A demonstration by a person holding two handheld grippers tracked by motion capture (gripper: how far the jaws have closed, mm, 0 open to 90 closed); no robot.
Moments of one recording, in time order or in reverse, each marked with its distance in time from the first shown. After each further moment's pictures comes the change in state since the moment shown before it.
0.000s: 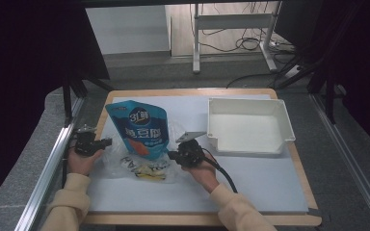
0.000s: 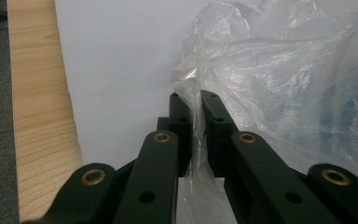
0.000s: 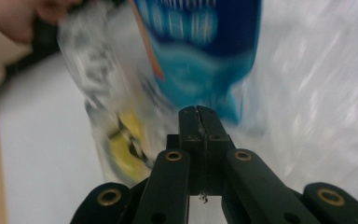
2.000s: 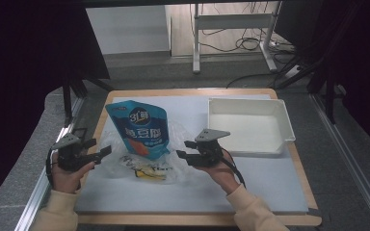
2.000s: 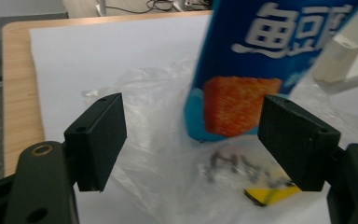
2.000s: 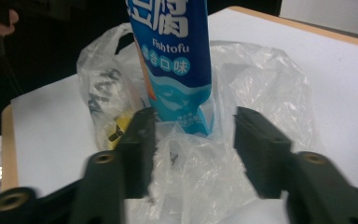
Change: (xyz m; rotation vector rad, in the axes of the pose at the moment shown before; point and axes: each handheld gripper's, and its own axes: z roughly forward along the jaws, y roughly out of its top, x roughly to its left) left arm -0.053 -0.014 -0.094 -0.225 -0.111 0.071; right arm -0.009 -0.001 -0.062 -0.174 -0.018 -0.070
